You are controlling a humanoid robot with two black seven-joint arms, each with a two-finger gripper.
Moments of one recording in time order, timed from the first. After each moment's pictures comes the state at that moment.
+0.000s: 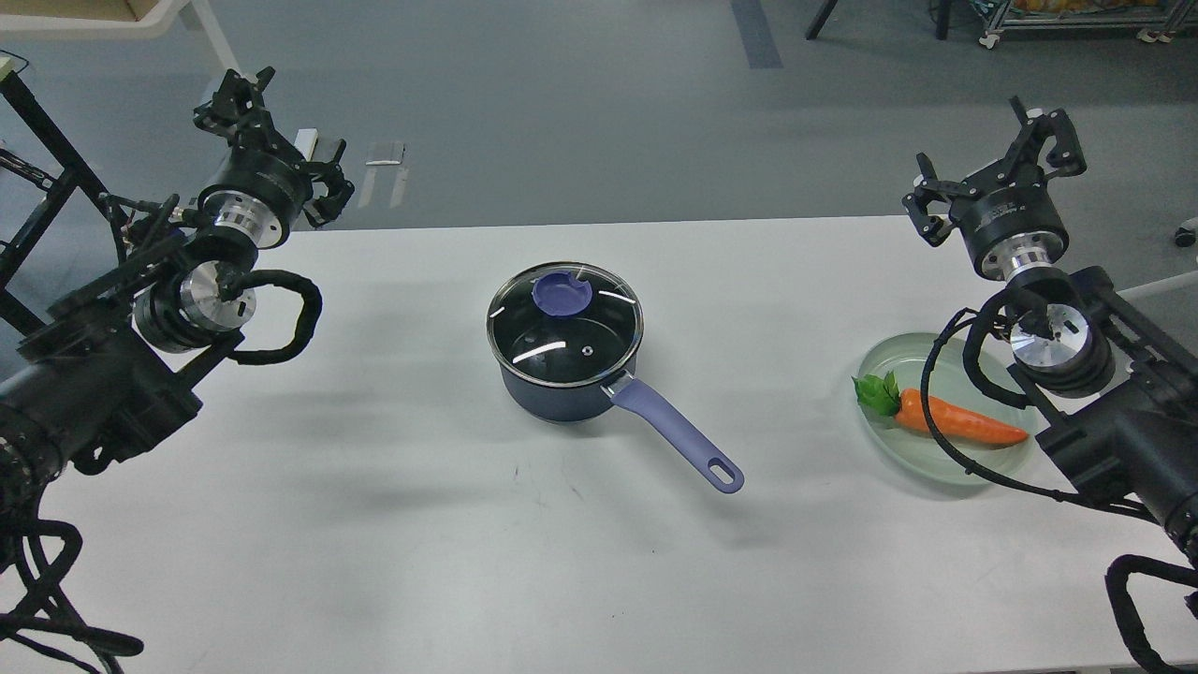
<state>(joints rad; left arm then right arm) -0.90 0.41 -0.47 -0.70 -0.28 -0.09 -0.38 0.71 -0.30 0.90 0.67 0.10 0.22 0.31</state>
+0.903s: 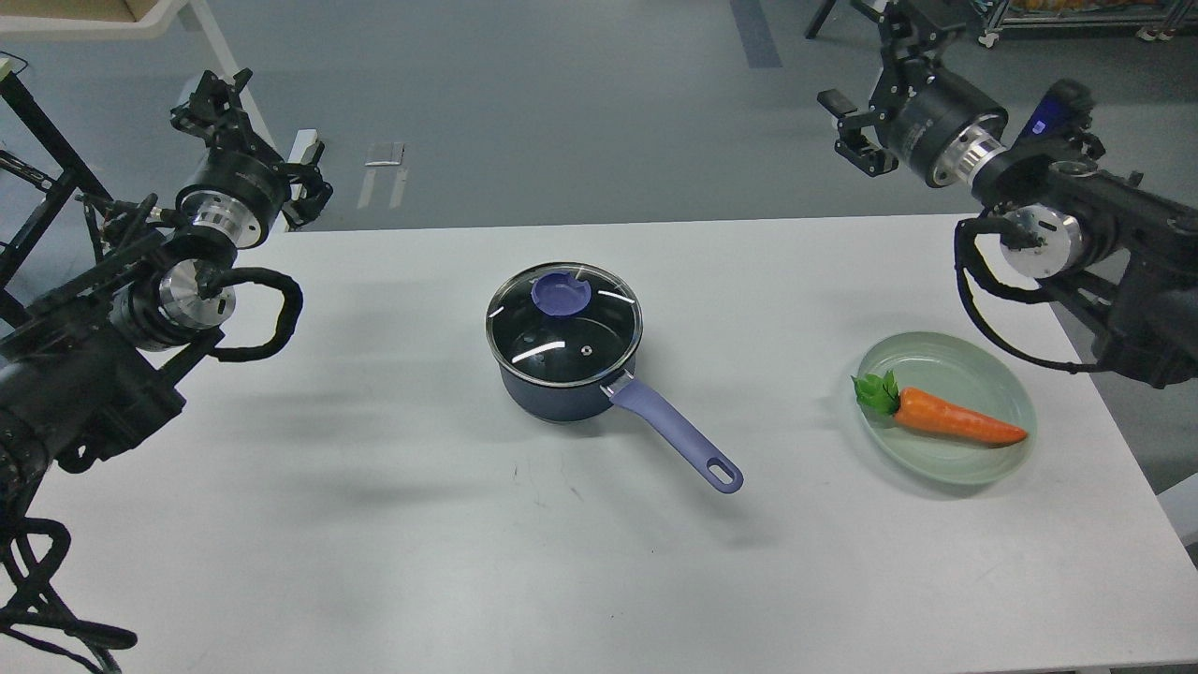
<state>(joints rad) -0.91 0.41 -0.47 -0.67 -0.28 -0.11 -0.36 1.26 -0.47 0.03 0.83 -0.16 0.21 0.32</state>
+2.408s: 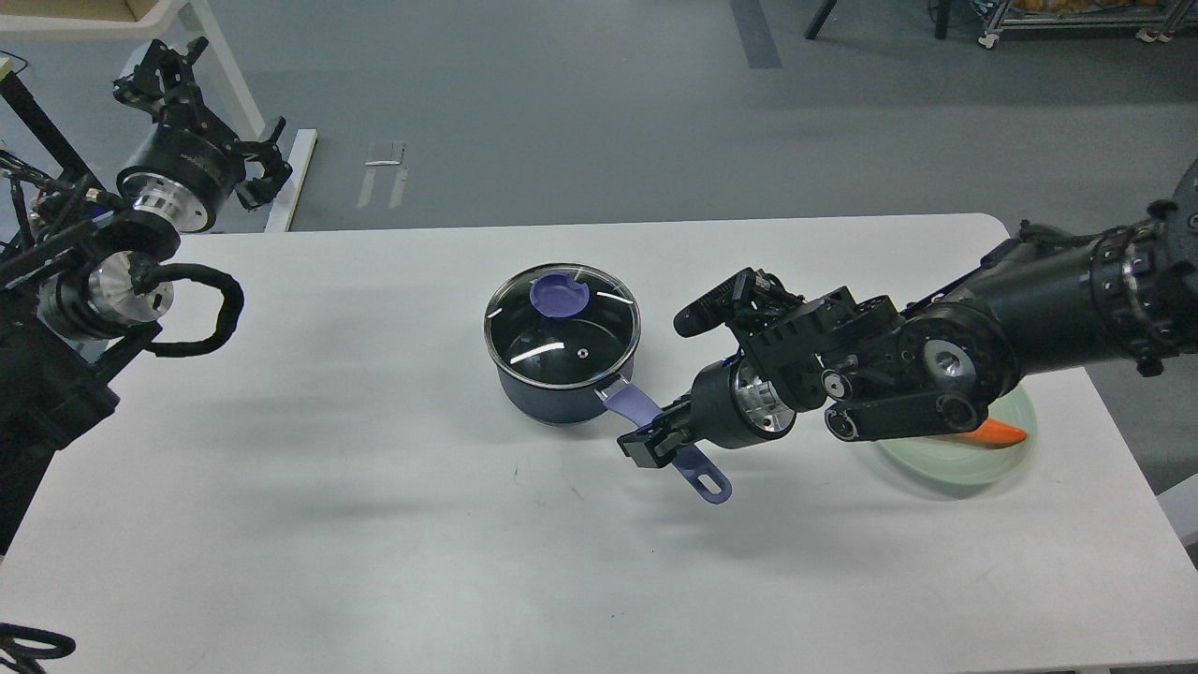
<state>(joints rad) -0.91 0.53 -0.45 -0.75 -0.25 -0.17 -0.36 1.68 -0.10 -0.92 1.34 -0.73 0.00 0.22</state>
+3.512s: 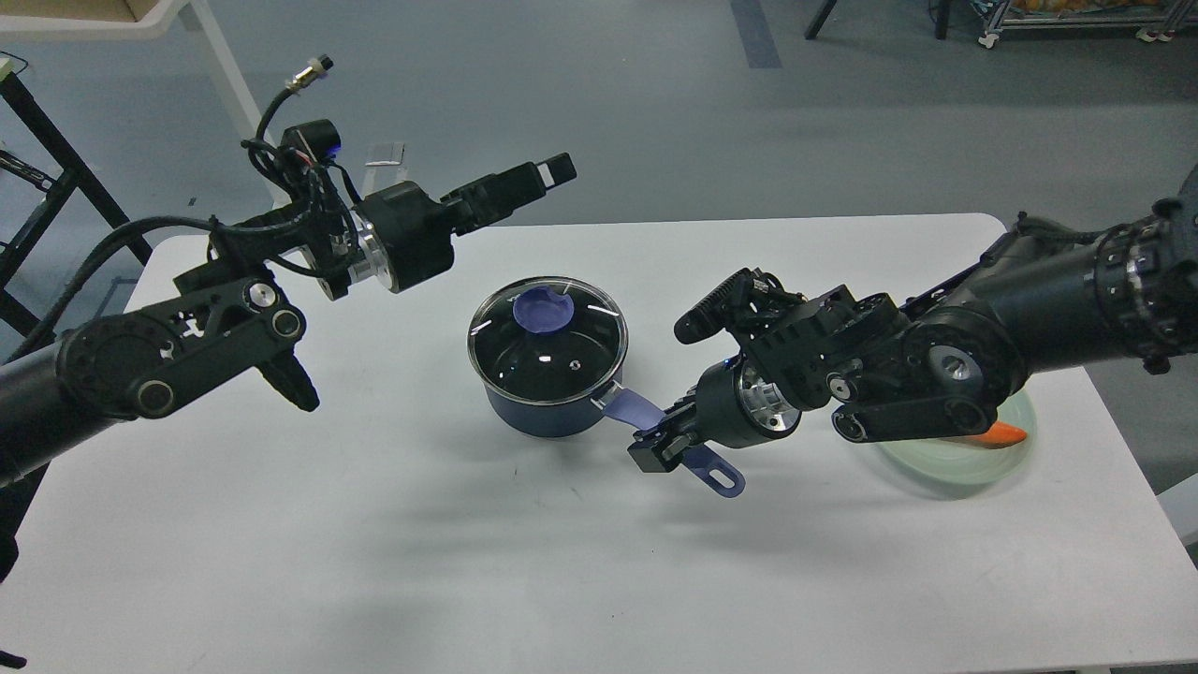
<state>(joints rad) -0.94 0.48 -0.39 -1.19 1.31 -0.07 -0.36 1.68 -0.11 -0.92 1.34 -0.82 0.00 0.22</state>
